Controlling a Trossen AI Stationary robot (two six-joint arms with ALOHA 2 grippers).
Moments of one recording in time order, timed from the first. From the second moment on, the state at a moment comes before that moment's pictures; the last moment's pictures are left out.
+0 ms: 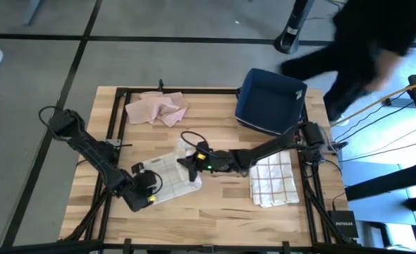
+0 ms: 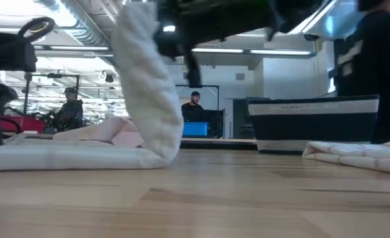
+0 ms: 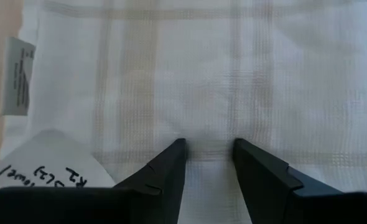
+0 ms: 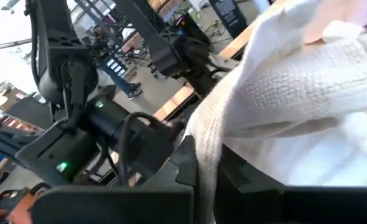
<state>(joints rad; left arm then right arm) -0.81 1.47 0.61 -0.51 -0.47 -1.15 0.21 1.99 1.21 0.62 0.33 0.78</state>
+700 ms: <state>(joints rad) -0.78 1.48 0.61 -0.51 -0.44 -1.12 0.20 2.34 1.58 0.50 0.25 0.84</state>
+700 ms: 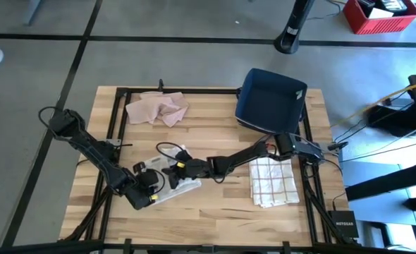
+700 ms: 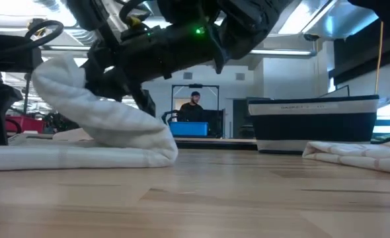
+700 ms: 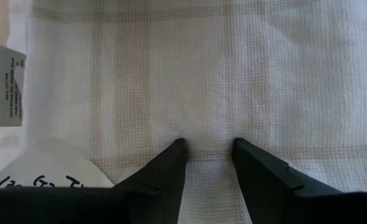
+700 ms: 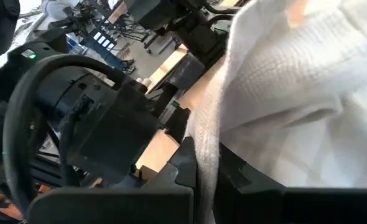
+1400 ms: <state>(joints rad) -0.80 1.41 0.96 -1.10 -0.27 -1.05 0.21 2.35 1.58 0.68 0.18 0.88</state>
